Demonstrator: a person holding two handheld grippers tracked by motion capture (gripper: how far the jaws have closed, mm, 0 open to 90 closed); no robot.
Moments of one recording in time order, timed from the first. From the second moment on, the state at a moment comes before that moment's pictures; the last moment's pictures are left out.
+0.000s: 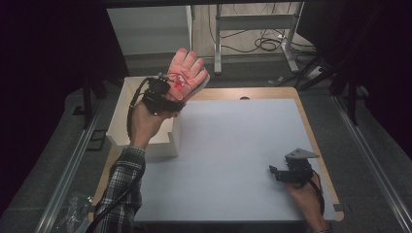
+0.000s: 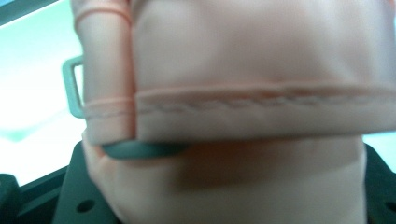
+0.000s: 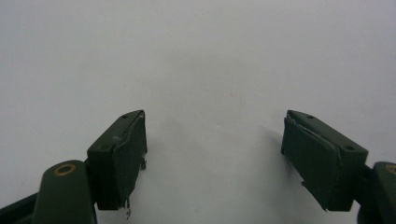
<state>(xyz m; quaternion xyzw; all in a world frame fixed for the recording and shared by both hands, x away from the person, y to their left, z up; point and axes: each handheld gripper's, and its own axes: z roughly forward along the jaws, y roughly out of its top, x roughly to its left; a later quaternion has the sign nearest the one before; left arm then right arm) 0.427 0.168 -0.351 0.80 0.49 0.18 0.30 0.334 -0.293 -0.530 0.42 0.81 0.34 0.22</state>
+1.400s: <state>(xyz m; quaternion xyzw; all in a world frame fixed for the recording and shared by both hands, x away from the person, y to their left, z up) 0.464 0.223 -0.461 0.74 0.63 0.13 0.20 0.334 -0.293 -0.530 0.42 0.81 0.34 0.22</state>
